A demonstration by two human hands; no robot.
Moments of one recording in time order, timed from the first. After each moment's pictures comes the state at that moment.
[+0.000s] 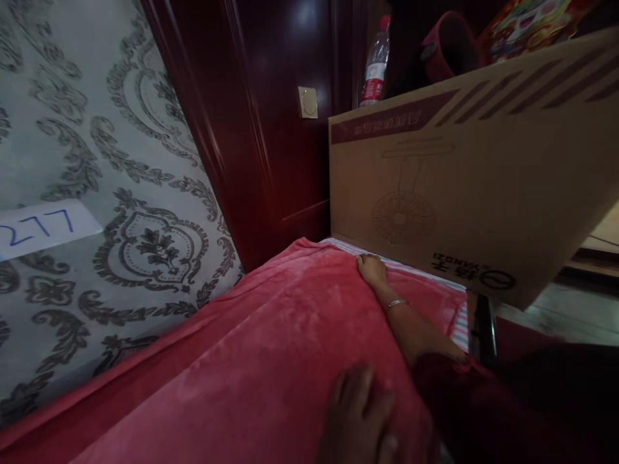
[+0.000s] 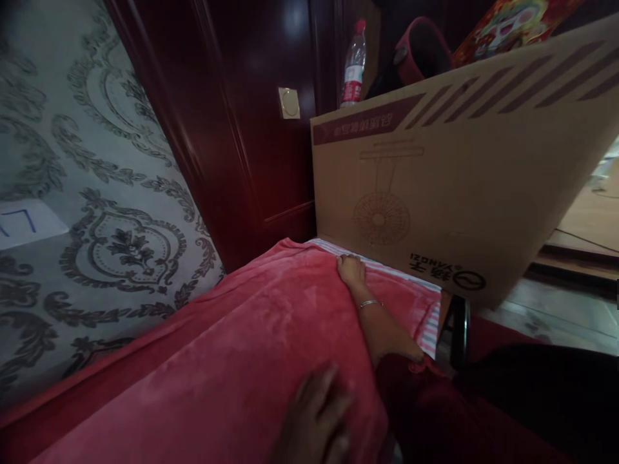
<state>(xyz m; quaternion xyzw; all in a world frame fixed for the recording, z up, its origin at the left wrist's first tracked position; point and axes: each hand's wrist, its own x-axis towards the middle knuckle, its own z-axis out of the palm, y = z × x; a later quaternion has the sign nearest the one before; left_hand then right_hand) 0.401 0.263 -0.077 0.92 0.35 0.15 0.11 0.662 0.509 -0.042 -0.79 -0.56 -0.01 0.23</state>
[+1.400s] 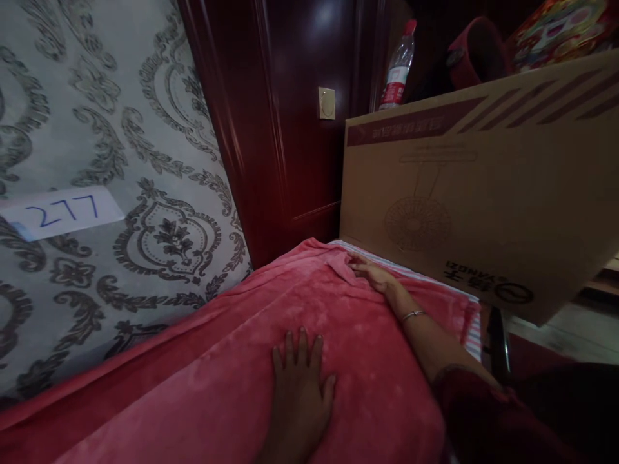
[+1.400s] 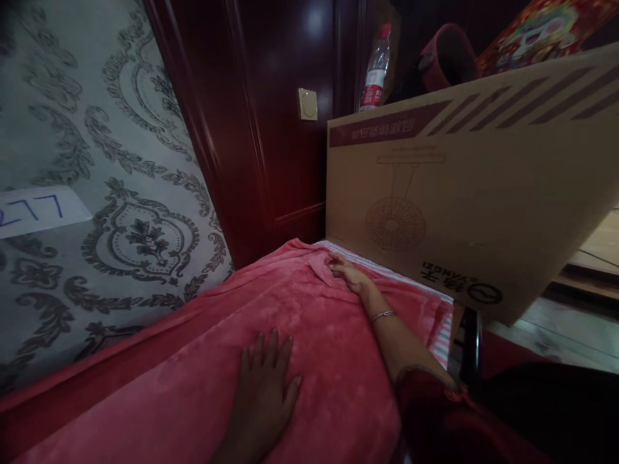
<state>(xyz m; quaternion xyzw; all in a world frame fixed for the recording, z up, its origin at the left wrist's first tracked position) 0.354 0.304 -0.052 0.80 0.58 0.12 0.04 0.643 0.509 -0.032 -0.49 -0.57 0.44 0.50</state>
